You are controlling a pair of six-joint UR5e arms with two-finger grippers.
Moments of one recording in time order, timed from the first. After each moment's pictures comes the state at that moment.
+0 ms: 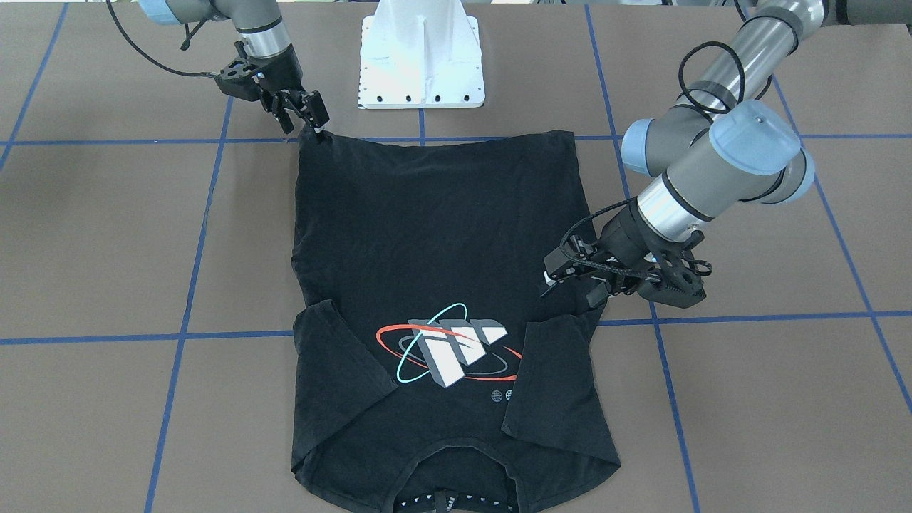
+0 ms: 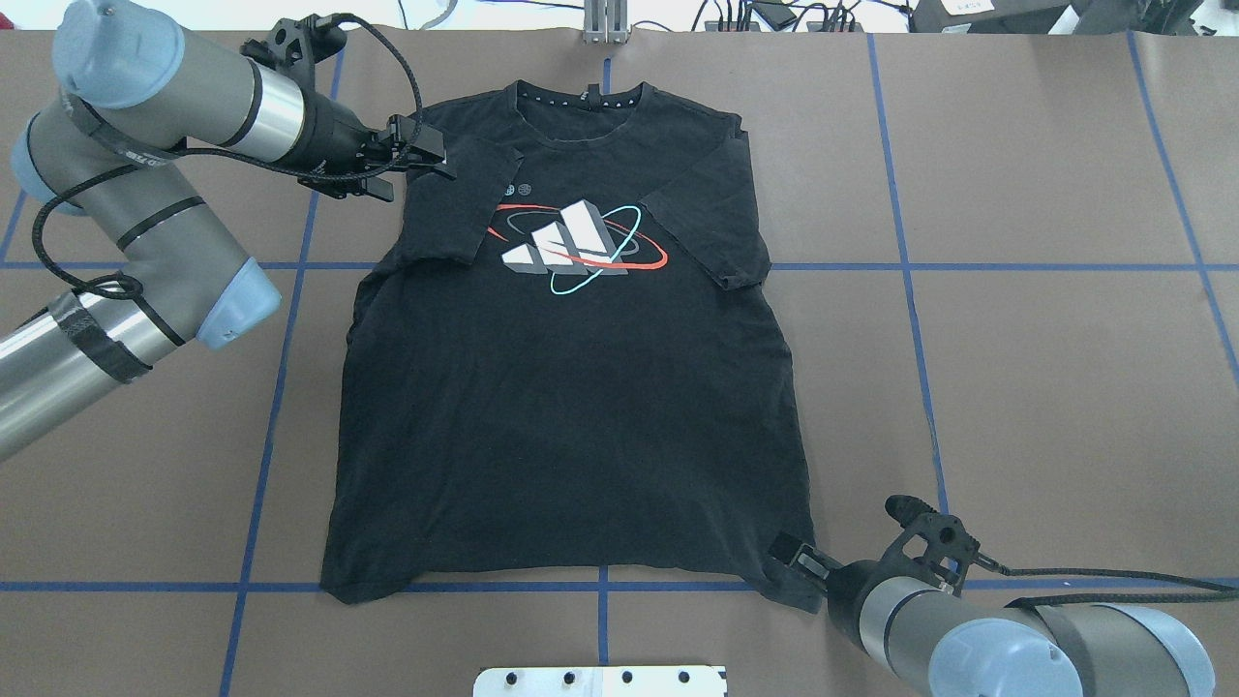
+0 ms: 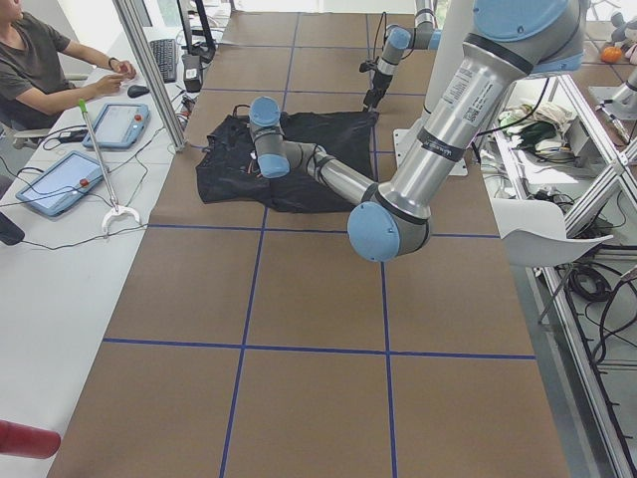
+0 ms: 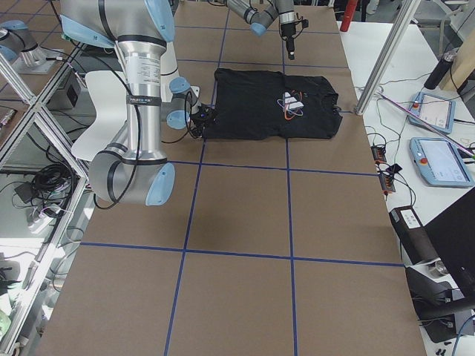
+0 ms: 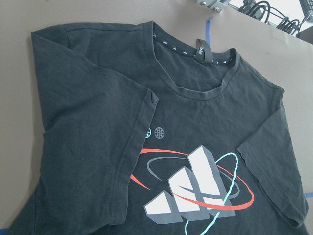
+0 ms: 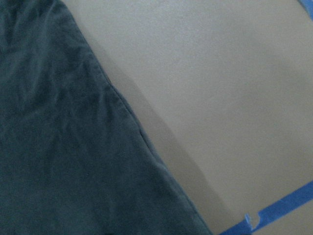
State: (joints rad) left arm -0.89 -2.14 -1.43 -2.40 -2.18 -1.29; right arm 0.03 -1.56 2.10 -1.20 1.31 2.13
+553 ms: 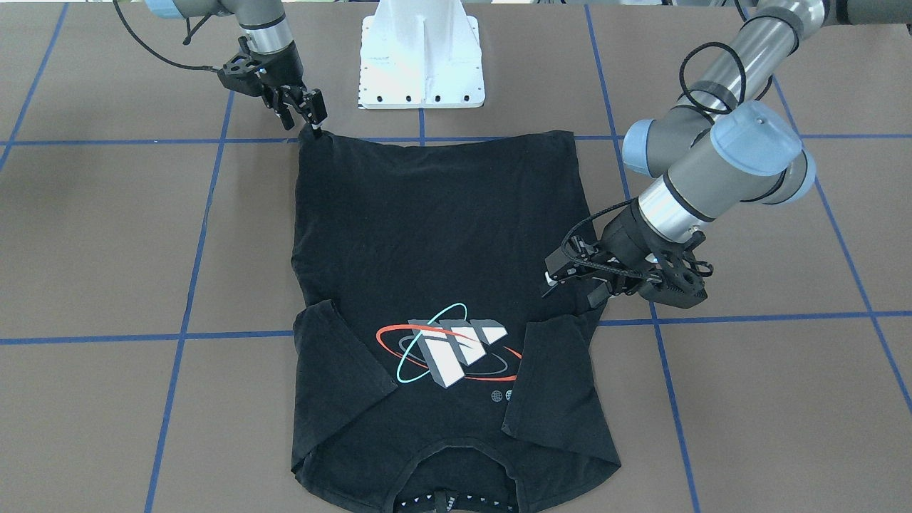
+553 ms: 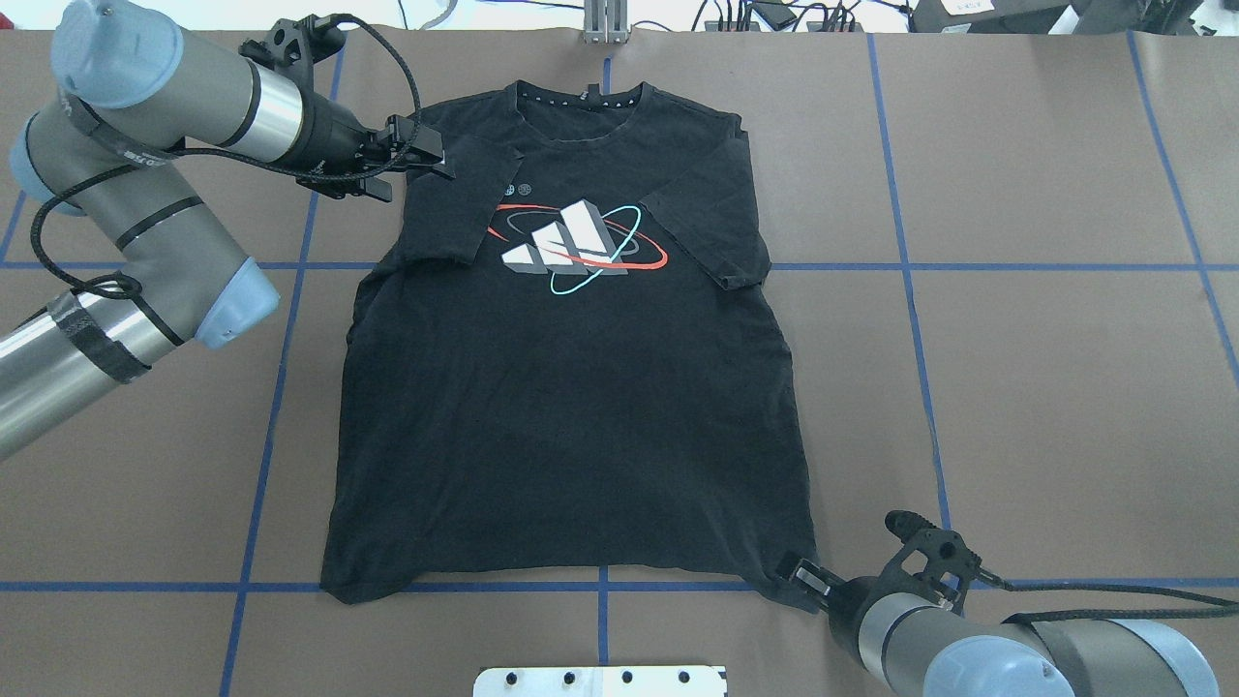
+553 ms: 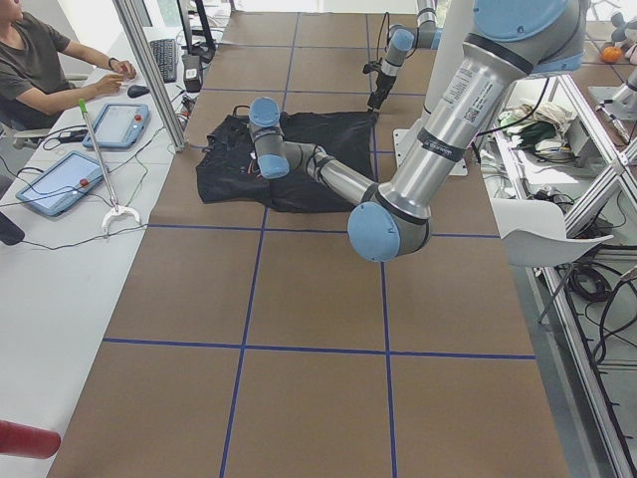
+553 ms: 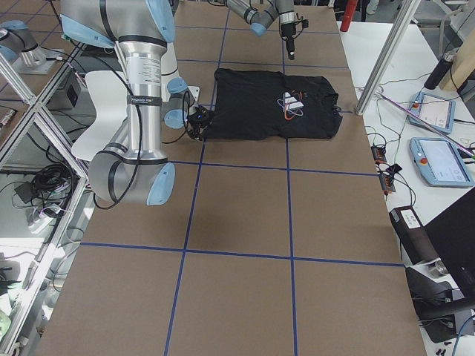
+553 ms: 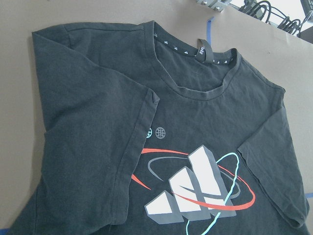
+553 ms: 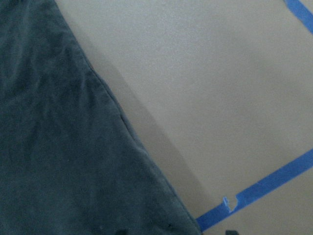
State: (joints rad) left arm -0.90 -2.13 -1.43 -2.40 -2.19 -1.29; right arm 0.01 -1.57 2.12 -1.25 1.30 2.15
